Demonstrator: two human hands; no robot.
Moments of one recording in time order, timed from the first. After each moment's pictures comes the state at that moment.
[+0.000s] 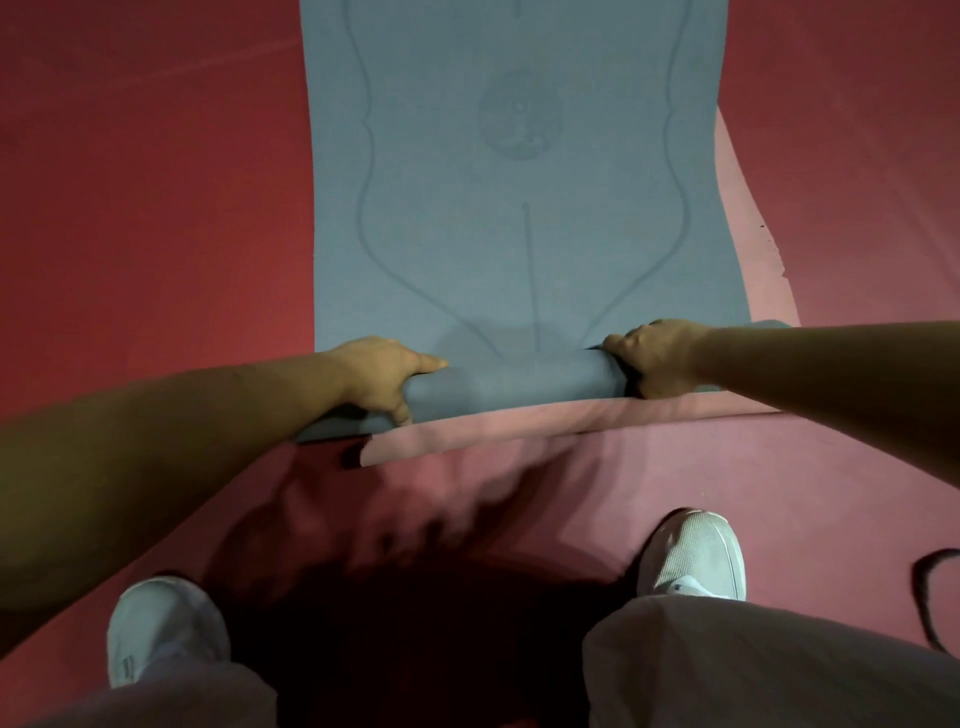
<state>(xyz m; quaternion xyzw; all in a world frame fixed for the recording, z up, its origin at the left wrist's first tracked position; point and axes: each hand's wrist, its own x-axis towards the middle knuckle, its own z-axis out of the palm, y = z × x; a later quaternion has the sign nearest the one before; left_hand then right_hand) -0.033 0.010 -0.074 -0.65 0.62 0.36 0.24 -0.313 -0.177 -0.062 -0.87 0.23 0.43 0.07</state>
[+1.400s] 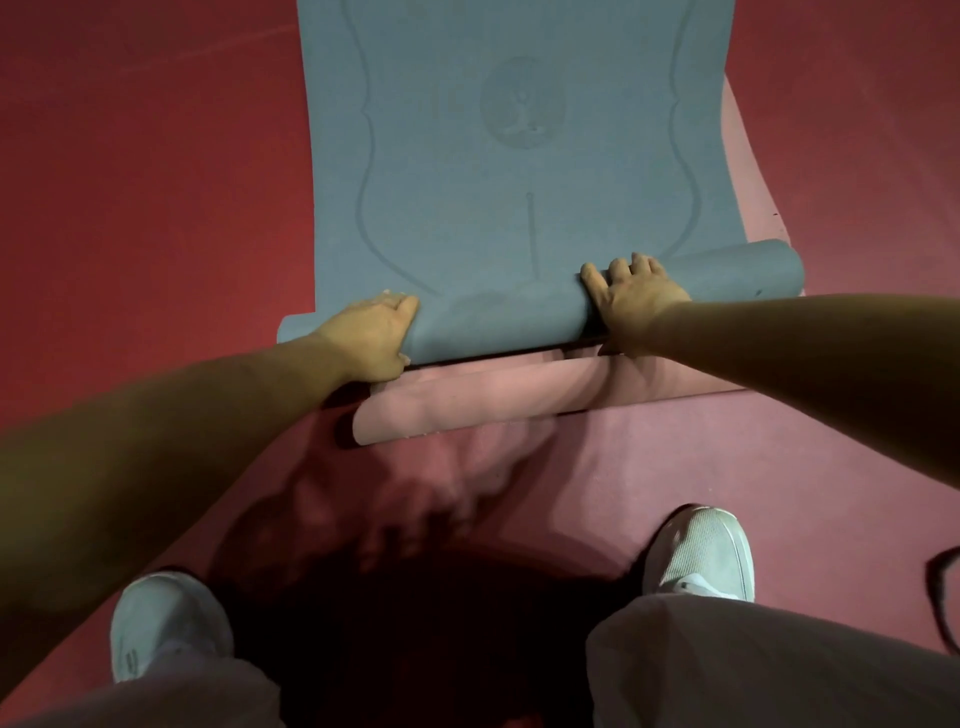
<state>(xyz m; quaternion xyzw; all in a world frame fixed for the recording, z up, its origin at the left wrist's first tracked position) -0.016 0.002 -0.090 -0.74 0.61 0.24 0.15 -0.277 -0.189 -0.088 -0.90 0.29 0.32 -0.06</state>
